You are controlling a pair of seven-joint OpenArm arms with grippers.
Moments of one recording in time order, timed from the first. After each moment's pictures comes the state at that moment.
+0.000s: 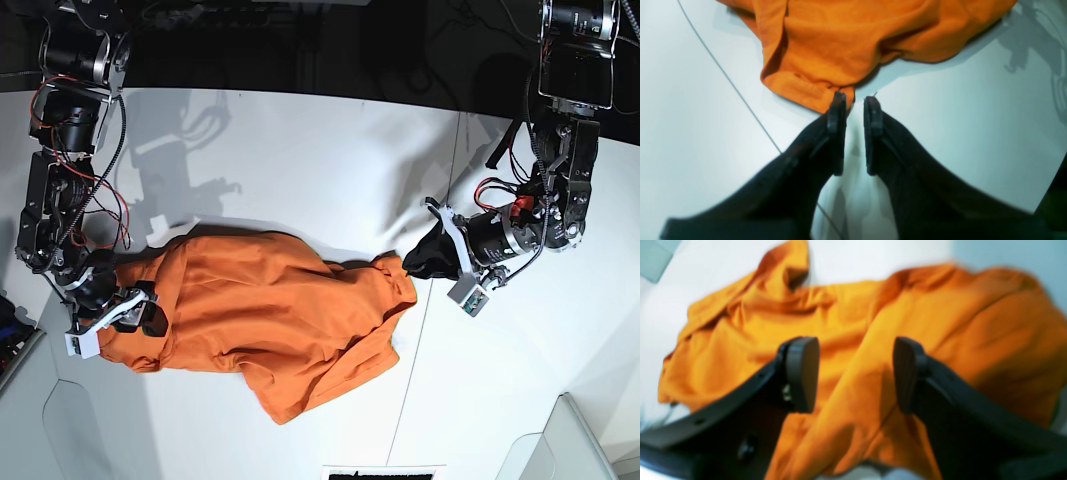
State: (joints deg) left arm -6.4 -24.0 4.3 83.7 -33.7 -38.2 38.5; right arm 20.8 12.3 15.6 64.7 26.9 29.0 -41.6
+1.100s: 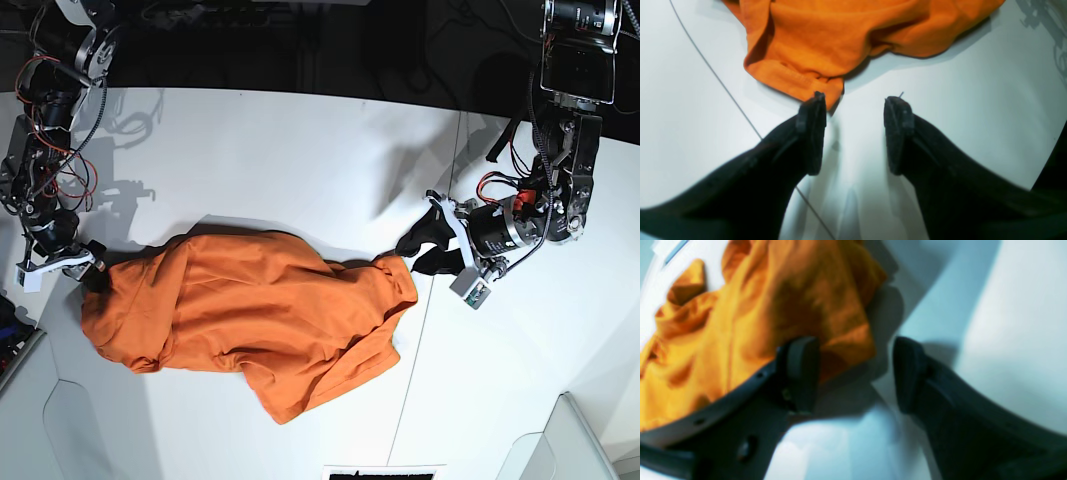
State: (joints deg) left arm -5.2 -24.7 4.3 83.7 -37.4 -38.2 39.8; right arm 18.1 15.1 29.6 51.0 26.0 28.8 -30.1
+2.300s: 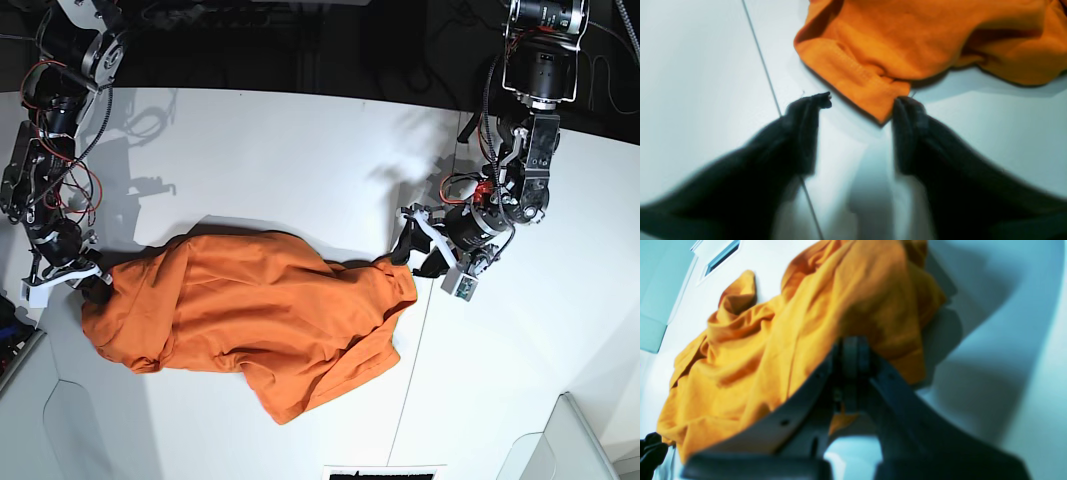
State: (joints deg) left arm -6.3 -16.5 4.1 71.6 -21.3 -26.3 24.8; right arm 19.1 13.4 29.5 54.3 29.9 31.8 -34.2
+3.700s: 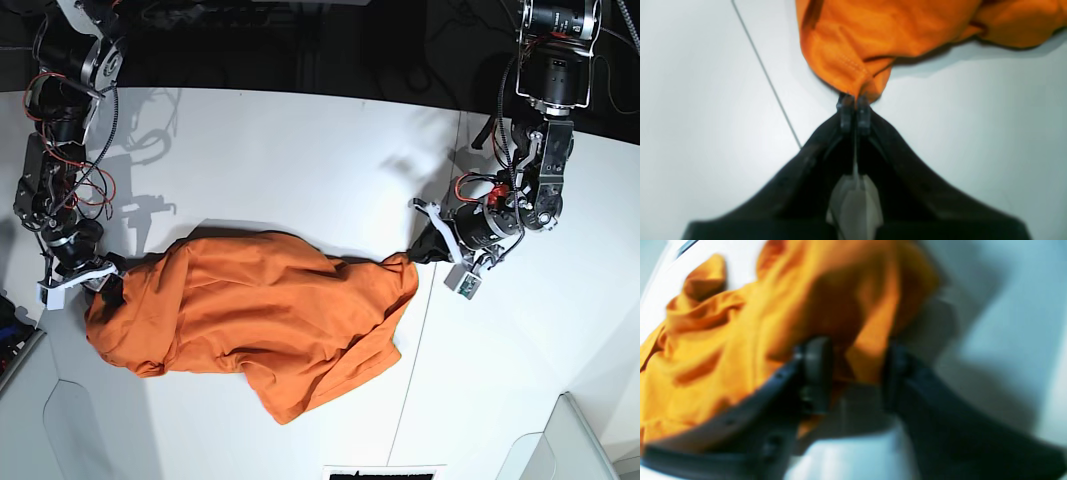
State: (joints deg) left arm -7.2 -19.4 4.2 71.3 -23.8 -32.3 29.4; right arm 21.2 13.6 24.3 46.5 20.2 31.4 -21.3
